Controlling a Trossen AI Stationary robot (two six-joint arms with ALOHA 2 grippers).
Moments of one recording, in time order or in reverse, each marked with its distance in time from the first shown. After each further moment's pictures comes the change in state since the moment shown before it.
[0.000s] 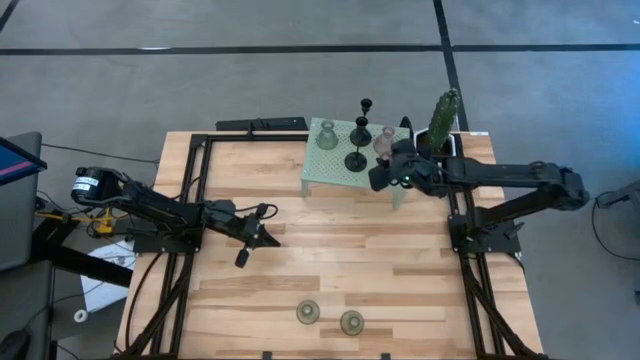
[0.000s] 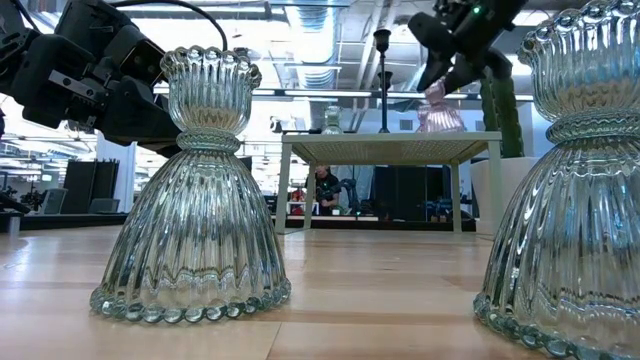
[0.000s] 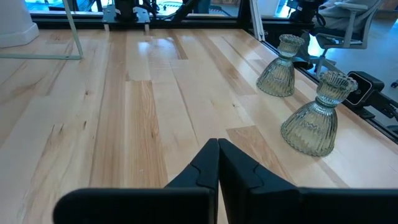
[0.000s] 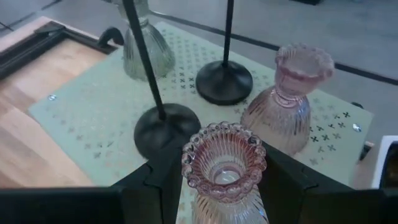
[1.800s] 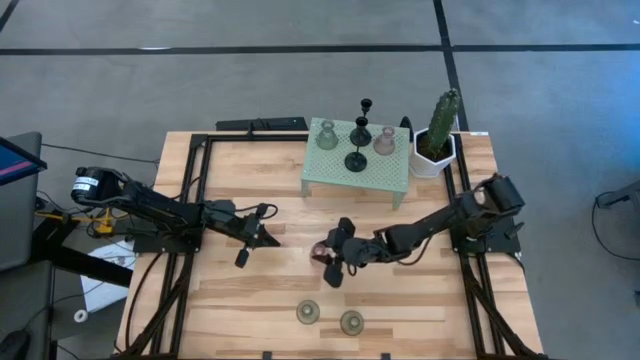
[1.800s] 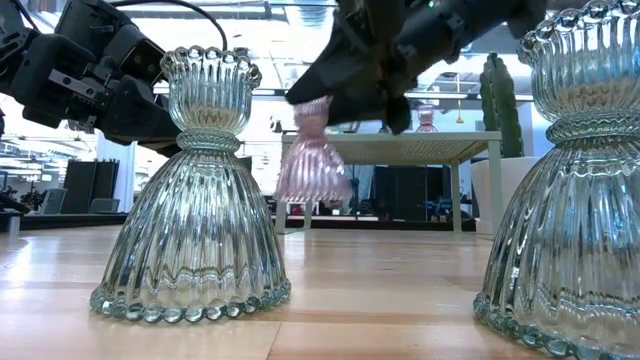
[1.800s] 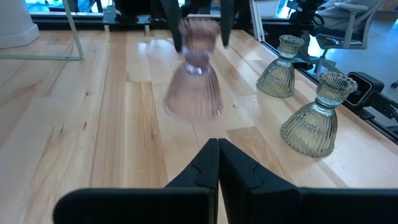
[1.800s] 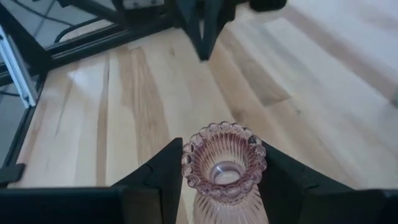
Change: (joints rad) left arm 0.000 0.000 0.000 0.002 0.000 0.000; right arm 0.434 0.588 -0.001 0.824 -0.310 -0.158
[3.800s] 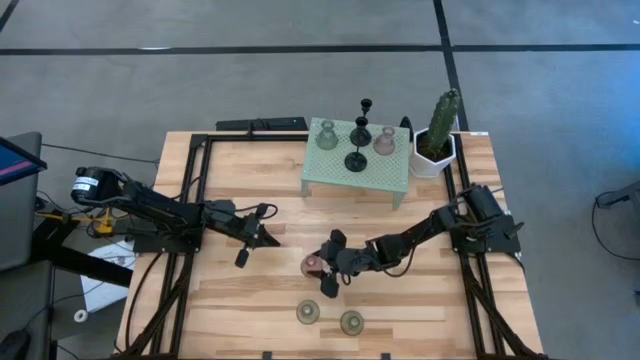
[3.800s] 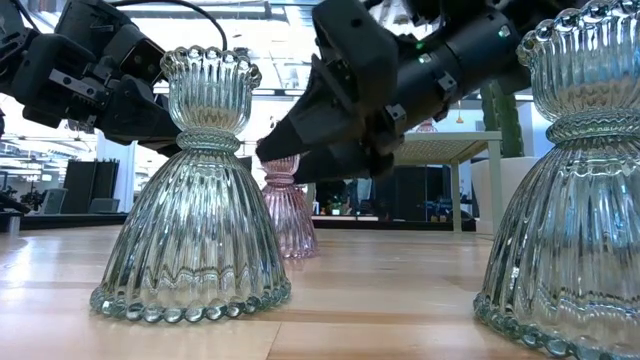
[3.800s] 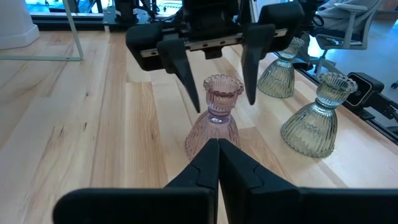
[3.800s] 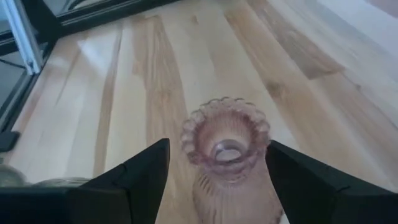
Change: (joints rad) left arm 0.000 0.000 0.000 0.002 0.000 0.000; right arm 0.012 0.193 -0.010 0.221 -0.074 -0.038
